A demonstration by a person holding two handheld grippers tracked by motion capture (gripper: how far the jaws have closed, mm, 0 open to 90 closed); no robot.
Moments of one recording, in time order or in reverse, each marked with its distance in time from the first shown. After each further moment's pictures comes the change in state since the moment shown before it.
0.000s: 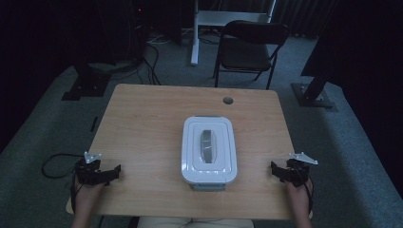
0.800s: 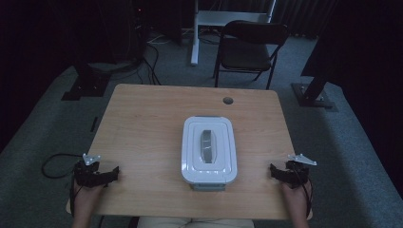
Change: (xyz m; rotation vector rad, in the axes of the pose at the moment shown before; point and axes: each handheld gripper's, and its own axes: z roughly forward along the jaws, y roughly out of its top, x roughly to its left) left arm 0.001 -0.005 0.000 0.005 0.033 0.018; right arm 0.003 -0.003 -0.002 0.030 0.002 -0.009
